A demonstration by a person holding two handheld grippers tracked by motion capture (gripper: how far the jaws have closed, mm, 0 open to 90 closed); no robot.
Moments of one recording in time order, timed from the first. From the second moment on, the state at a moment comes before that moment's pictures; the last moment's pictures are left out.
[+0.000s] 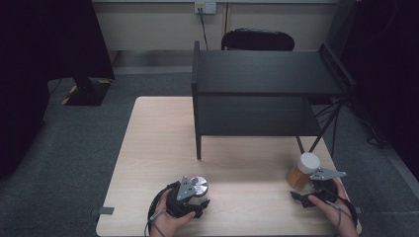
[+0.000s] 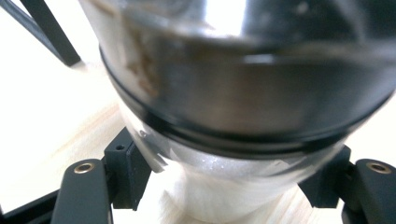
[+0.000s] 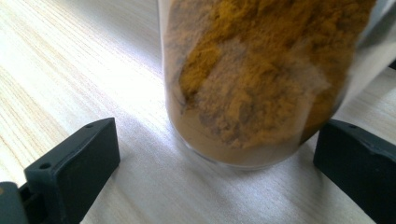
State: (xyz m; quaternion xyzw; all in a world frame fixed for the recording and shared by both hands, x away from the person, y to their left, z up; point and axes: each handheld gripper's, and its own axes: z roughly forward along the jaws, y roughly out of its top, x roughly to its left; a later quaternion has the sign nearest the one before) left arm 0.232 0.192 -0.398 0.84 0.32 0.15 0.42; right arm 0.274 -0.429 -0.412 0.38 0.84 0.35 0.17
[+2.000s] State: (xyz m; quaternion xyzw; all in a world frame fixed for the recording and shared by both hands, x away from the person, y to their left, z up) left arm 0.311 0.133 -0.293 0.84 0.29 0.14 0.44; right arm 0.274 -0.429 -0.412 0.38 0.84 0.35 0.17
